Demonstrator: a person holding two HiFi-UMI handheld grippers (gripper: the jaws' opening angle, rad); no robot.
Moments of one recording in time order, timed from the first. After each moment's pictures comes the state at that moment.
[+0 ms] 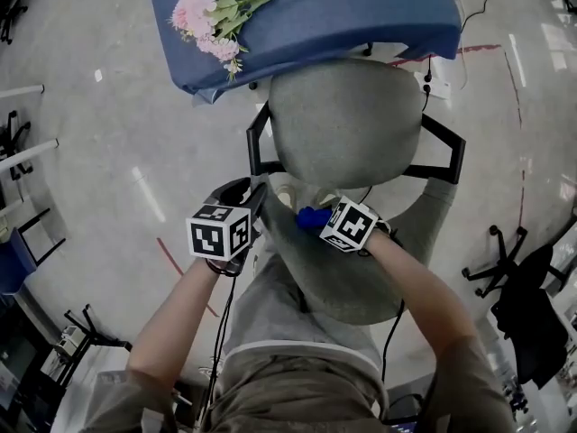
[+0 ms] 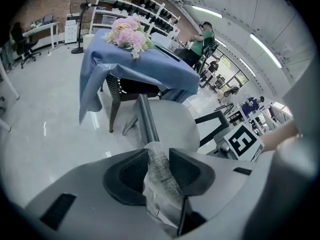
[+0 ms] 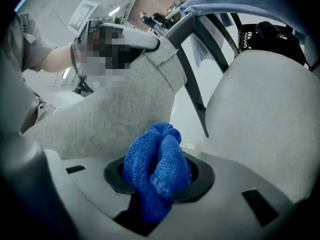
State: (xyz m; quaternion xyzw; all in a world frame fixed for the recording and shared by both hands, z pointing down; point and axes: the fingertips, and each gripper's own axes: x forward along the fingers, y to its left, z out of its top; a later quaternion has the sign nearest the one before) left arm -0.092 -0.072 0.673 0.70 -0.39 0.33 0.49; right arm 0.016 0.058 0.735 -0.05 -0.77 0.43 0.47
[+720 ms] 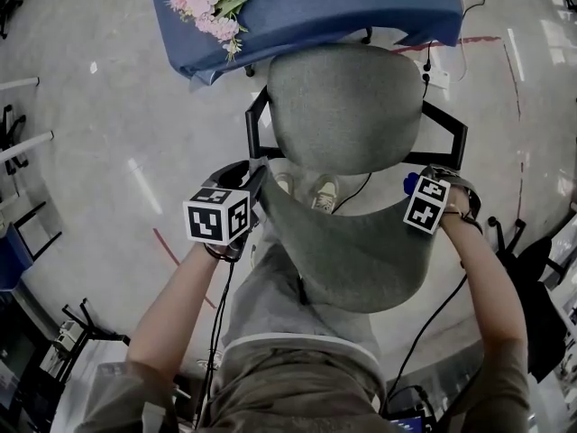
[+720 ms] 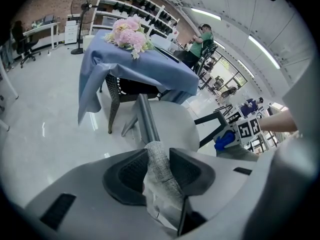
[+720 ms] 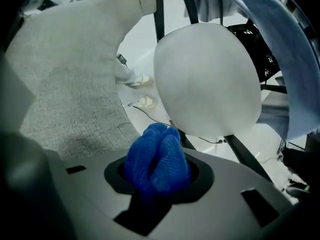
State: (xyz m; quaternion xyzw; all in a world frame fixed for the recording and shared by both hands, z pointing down) left arm -0.087 -0.072 0.675 0.71 -0.40 0.32 0.49; right arm 0.291 0.005 0.732 -0.05 -0.60 0.16 0.79
